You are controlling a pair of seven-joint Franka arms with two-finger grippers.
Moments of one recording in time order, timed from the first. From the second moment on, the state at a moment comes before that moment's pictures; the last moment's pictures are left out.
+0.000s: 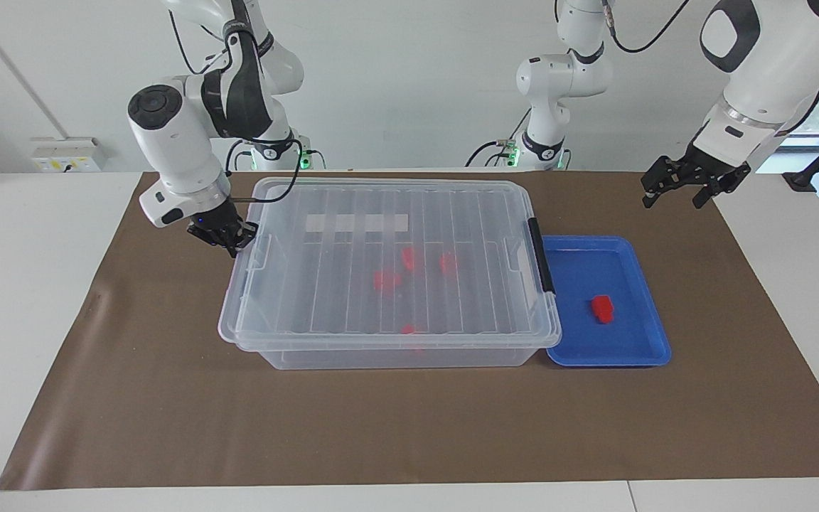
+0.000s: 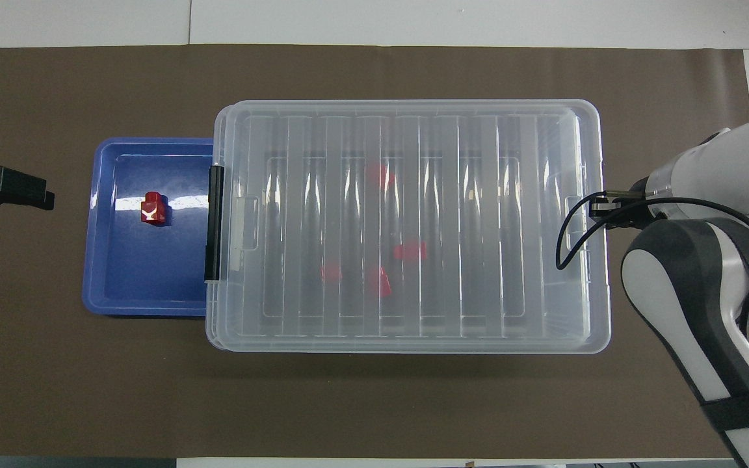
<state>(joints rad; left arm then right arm) -0.03 -0.01 0.01 -1.63 -0.03 1.60 0.05 0.06 -0.01 0.02 -2.00 0.00 1.97 0.22</state>
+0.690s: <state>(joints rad) -0.03 -0.01 0.01 -1.63 -0.03 1.59 0.06 0.06 -0.02 0.02 -1.96 0.00 1.90 0.22</state>
